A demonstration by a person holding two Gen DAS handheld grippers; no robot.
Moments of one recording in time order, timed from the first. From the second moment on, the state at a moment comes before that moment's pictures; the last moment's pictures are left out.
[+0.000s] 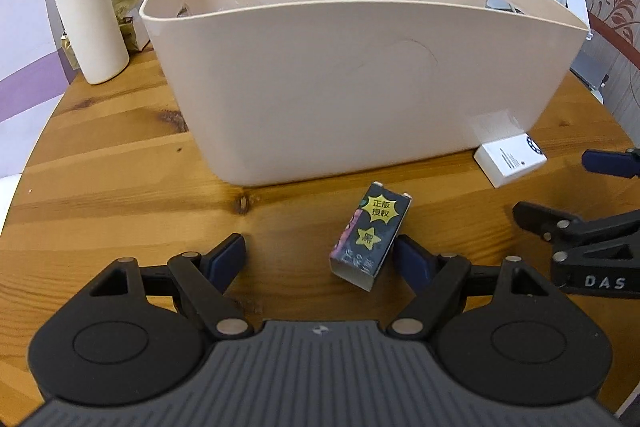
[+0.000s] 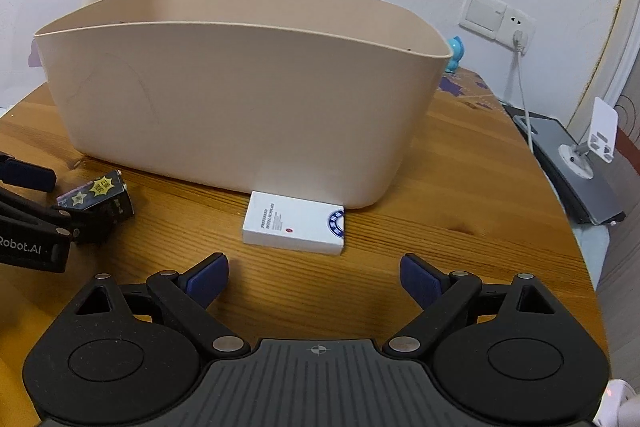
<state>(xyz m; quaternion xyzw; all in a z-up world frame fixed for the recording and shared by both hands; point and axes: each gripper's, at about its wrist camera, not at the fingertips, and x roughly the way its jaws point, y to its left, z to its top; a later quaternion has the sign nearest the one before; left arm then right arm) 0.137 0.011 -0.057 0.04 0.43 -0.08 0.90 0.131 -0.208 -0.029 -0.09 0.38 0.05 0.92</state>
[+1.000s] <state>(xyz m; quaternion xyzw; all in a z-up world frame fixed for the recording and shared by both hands) 0.146 0.013 -0.053 0.02 0.42 -0.09 0.90 0.135 -0.212 -0.026 -0.04 0.37 0.06 0.93</state>
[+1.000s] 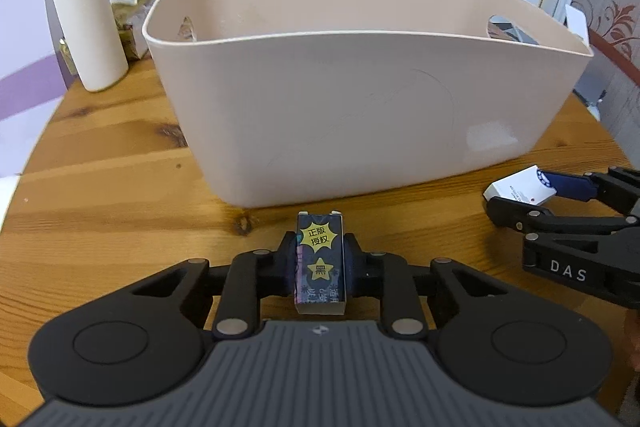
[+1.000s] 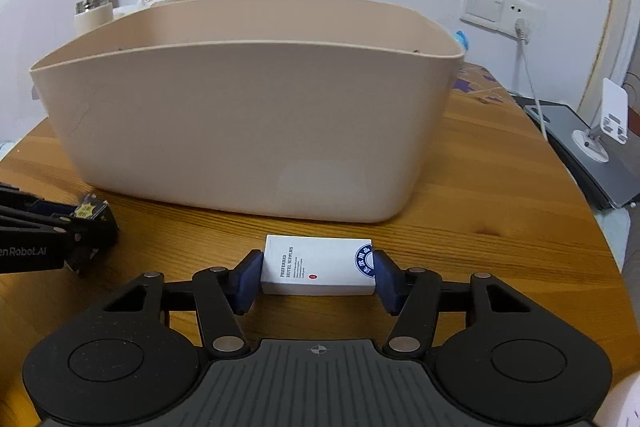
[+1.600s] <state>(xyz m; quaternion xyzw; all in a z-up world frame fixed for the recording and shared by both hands) 0.101 0.023 0.003 0.05 0.37 -0.09 0.92 0.070 -0.219 0.054 -0.05 0.27 0.08 0.96</state>
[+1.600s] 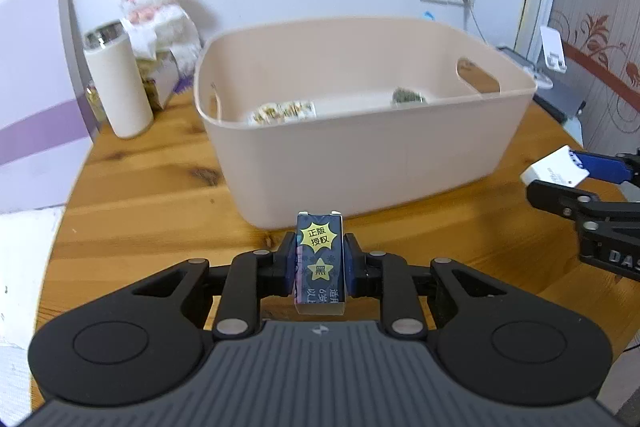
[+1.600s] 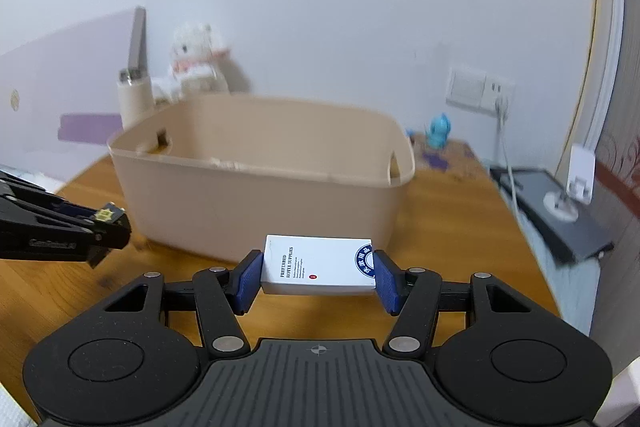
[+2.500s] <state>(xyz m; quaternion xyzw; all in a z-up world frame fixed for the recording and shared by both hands) 0.164 0.007 0.085 0.07 0.29 -0.09 0.95 0.131 -0.222 0.132 -0.02 0.18 0.06 0.98</state>
